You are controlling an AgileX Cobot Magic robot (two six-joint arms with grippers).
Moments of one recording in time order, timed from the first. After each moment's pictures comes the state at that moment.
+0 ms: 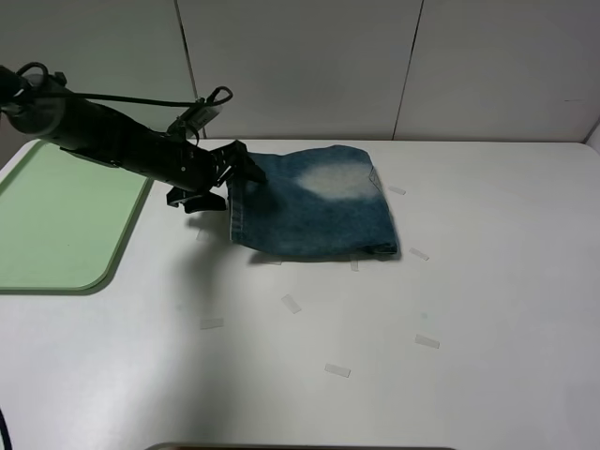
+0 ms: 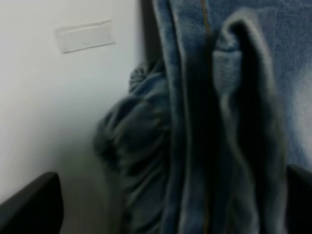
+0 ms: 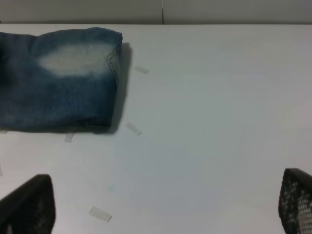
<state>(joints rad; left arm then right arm) -0.23 2.20 -1.23 -1.43 0.35 0.94 0.11 -0.01 -0.49 0.07 1.02 -0.02</state>
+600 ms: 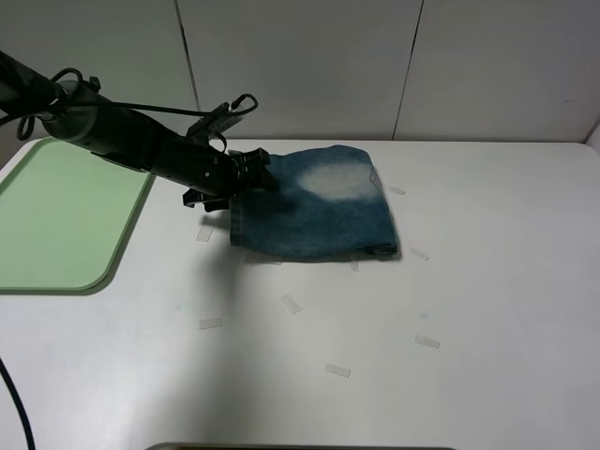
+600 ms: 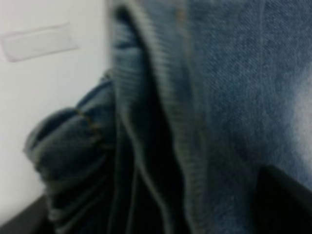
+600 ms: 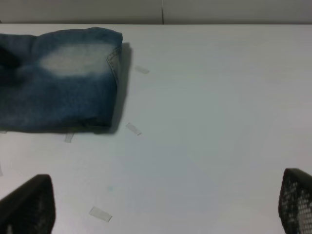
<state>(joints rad) -0.31 2.23 -1.26 -1.45 0.24 0.93 0.11 -0.01 -0.49 0.07 1.02 -0.02</state>
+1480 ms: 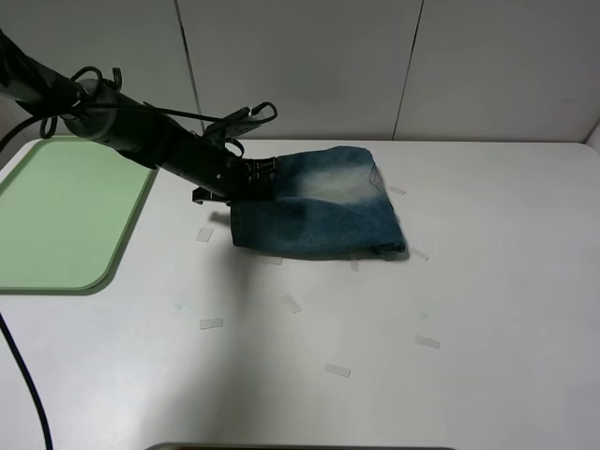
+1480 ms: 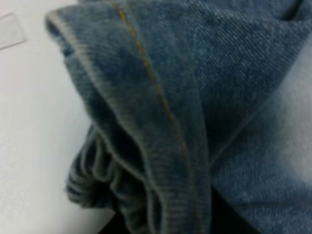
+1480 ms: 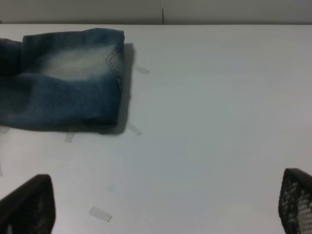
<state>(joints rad) -0.34 2.27 -1.37 -1.09 0.30 0.71 0.11 -0.01 -0.49 0.07 1.02 -0.02</state>
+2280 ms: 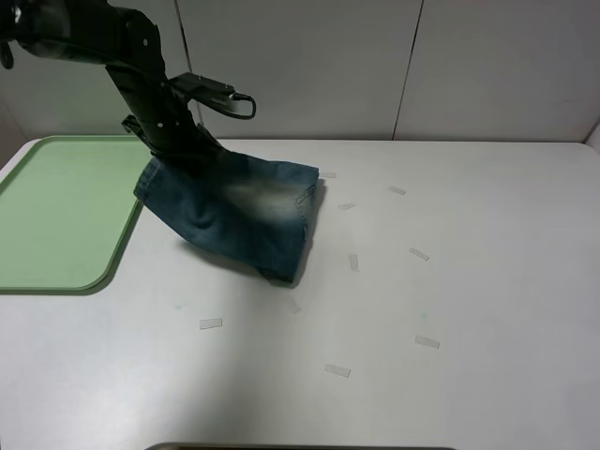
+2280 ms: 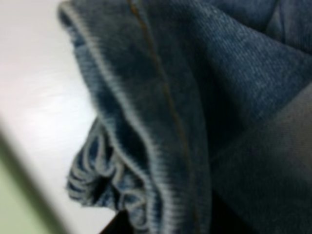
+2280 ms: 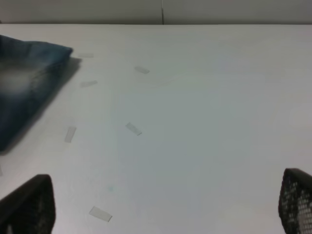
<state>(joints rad) -0.30 2.13 -1.58 0.11 0.70 0.13 0.11 -0.01 -0.49 0.07 1.02 -0.02</state>
